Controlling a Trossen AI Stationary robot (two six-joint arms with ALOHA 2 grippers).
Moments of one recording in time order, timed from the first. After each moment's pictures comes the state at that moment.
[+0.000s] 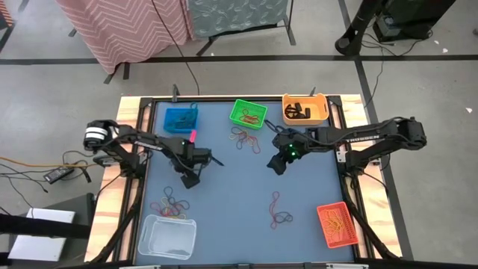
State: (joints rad) left arm 0.04 1.58 0.78 -0.86 0.06 -0.52; right arm -0.08 1.30 0.80 -0.39 -0.15 0.75
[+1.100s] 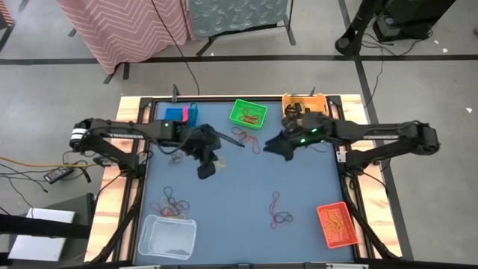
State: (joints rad) left arm 0.03 1.41 1.24 -0.81 0.05 -0.27; right arm -0.15 1.09 0.80 -0.07 -0.22 0.74
